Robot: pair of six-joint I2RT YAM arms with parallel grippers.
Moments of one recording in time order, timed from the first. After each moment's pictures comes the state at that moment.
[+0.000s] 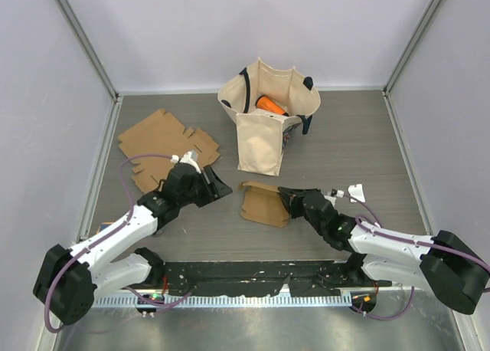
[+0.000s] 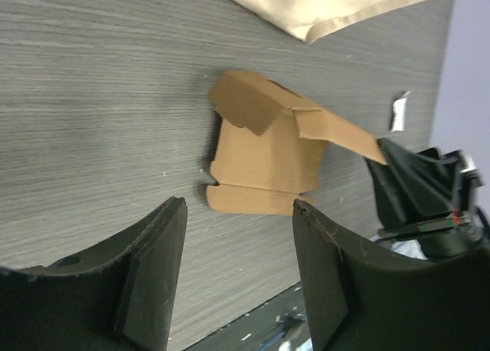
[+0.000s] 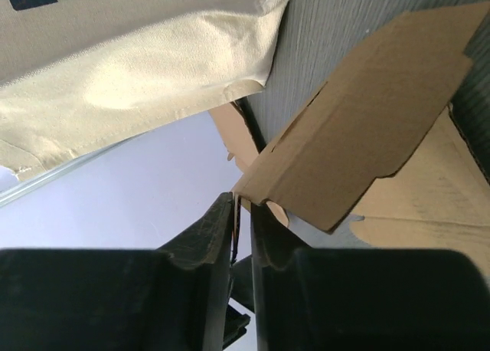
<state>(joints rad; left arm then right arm) -0.59 1.00 0.56 -0.16 0.08 -0.95 0.84 1.02 0.24 0.29 0.39 2.02</state>
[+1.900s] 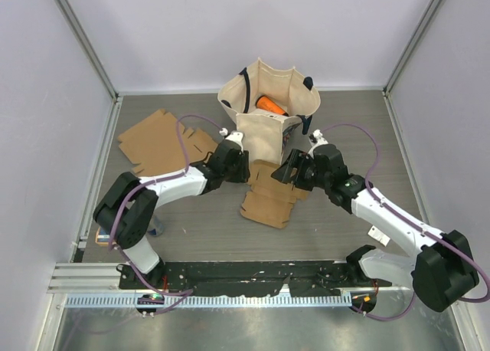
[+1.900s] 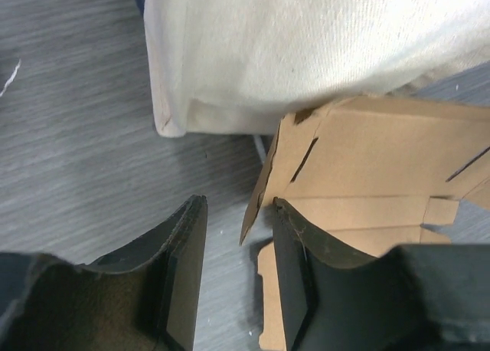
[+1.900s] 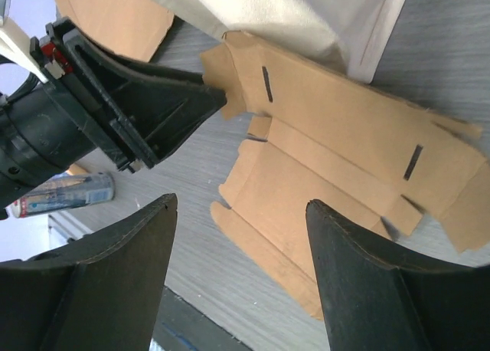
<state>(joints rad) -0.70 1.66 0.95 -0.03 -0.10 -0.48 0.50 1.12 0.70 -0.16 -0.17 0.72</state>
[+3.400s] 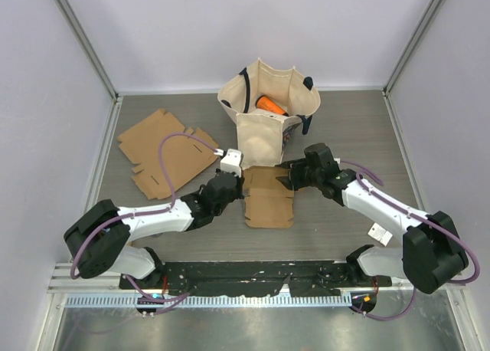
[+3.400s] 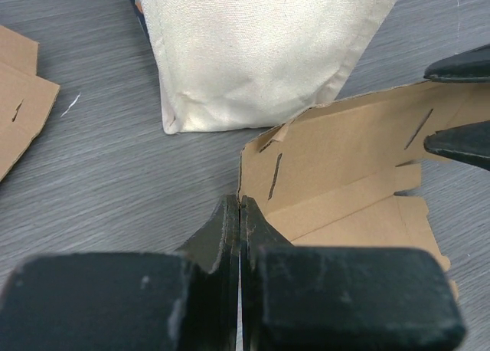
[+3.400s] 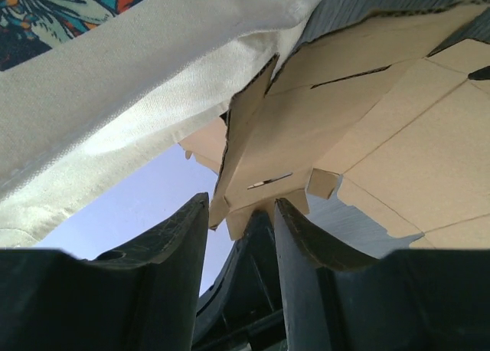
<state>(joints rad) -0.93 1.39 0.63 0.35 -0.45 -0.36 0.51 1.25 0.74 -0.24 -0.08 1.84</state>
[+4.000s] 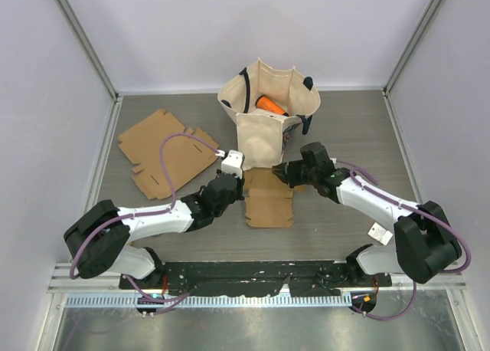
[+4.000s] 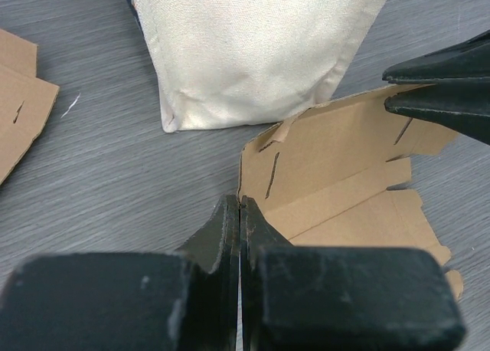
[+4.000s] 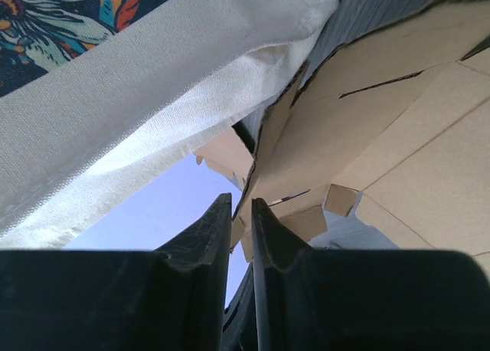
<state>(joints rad) -0.94 1.38 0.62 0.35 -0.46 -0.34 0.52 1.33 0.74 -0.15 -0.07 1.89</state>
